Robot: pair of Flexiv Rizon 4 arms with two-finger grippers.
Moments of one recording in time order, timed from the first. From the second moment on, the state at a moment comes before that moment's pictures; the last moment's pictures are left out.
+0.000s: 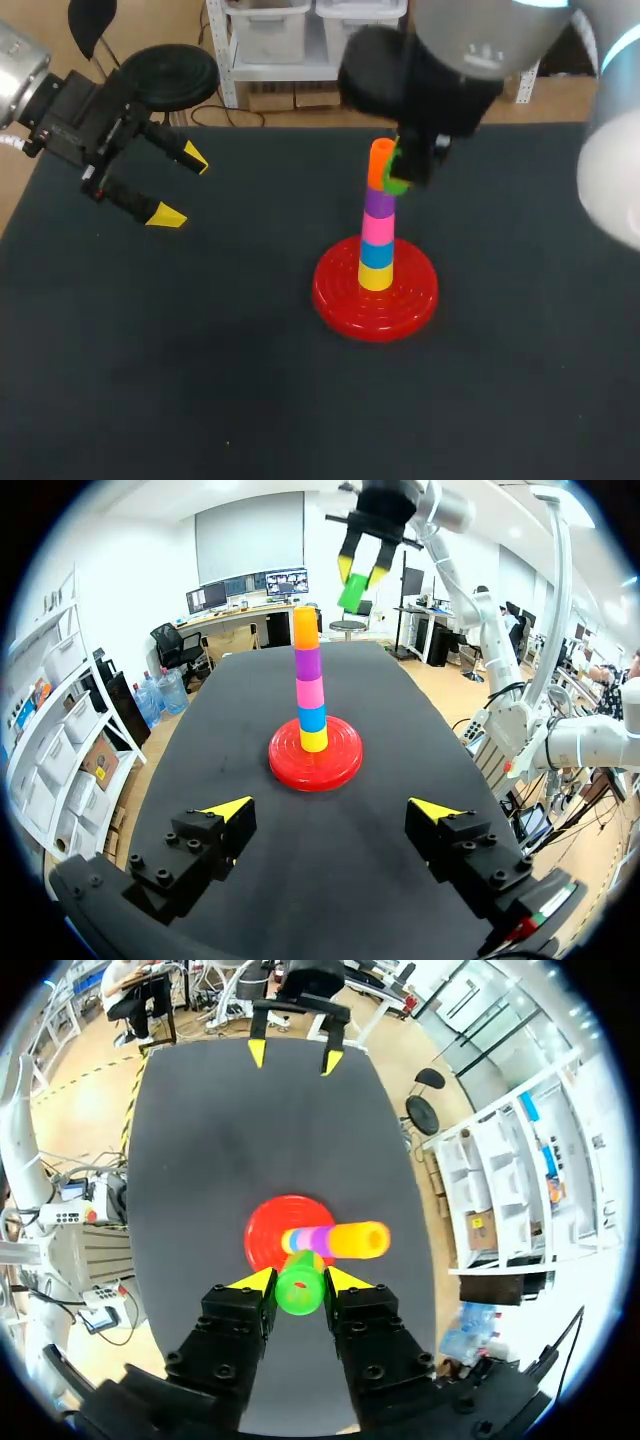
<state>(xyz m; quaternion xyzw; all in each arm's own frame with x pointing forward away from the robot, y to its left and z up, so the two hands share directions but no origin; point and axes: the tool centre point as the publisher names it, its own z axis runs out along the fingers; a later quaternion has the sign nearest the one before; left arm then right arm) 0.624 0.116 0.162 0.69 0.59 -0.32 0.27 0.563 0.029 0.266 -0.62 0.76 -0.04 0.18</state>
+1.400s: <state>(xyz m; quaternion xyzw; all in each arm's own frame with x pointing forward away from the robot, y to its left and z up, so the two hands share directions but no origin) 0.624 0.117 0.162 0.69 0.59 -0.32 0.27 0.614 0.039 0.288 -0.63 0.77 0.03 0.10</state>
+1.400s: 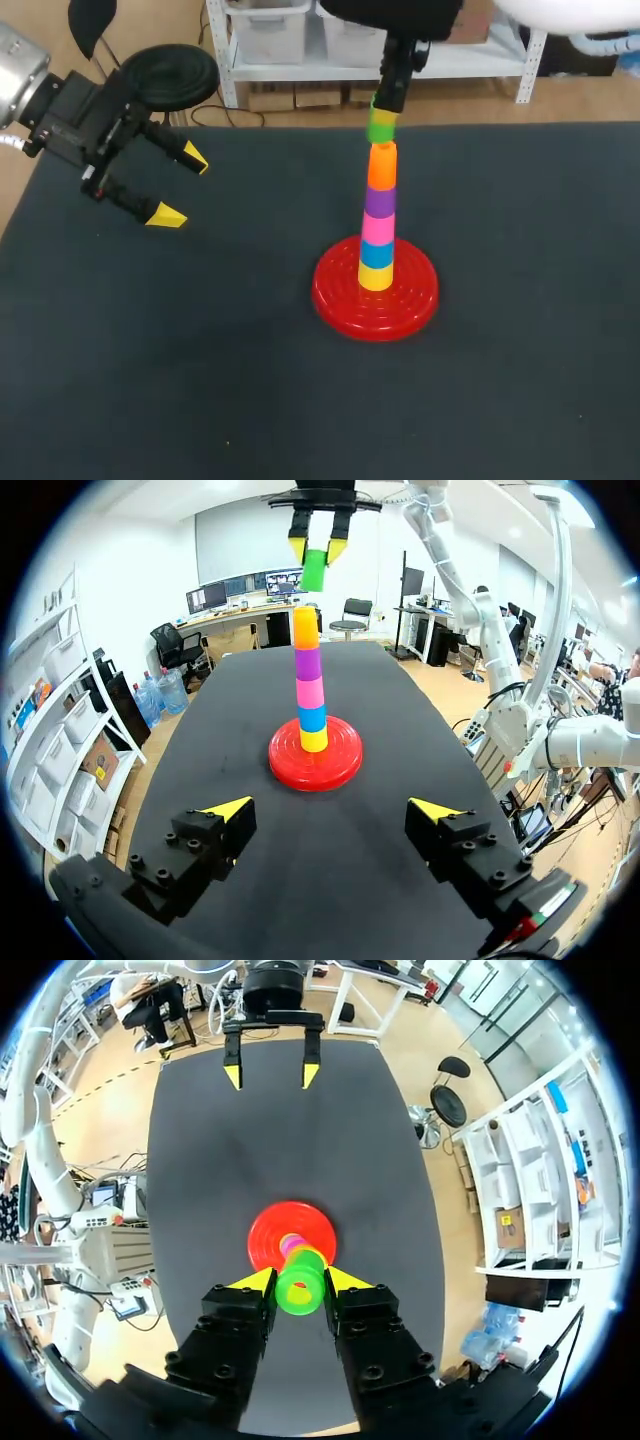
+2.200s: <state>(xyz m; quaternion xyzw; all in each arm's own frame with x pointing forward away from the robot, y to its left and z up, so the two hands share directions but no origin) 0.624 0.116 0.162 0.69 0.59 -0.32 0.27 0.614 0.037 0.270 -0.63 0.77 0.04 0.06</state>
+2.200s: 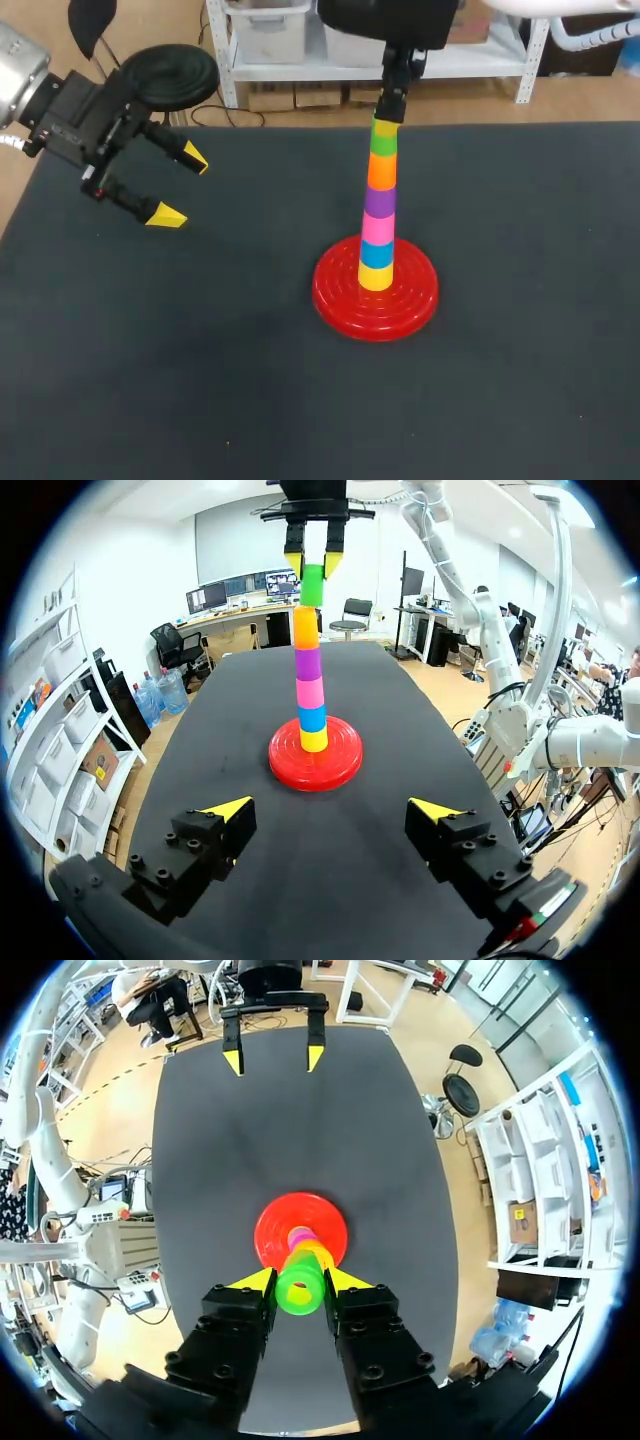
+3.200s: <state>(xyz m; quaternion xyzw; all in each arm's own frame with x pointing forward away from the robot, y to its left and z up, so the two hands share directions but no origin) 0.624 0.116 0.162 0.69 0.59 -0.32 0.27 0.625 0.033 0.267 -0.62 0.78 0.06 0.05</state>
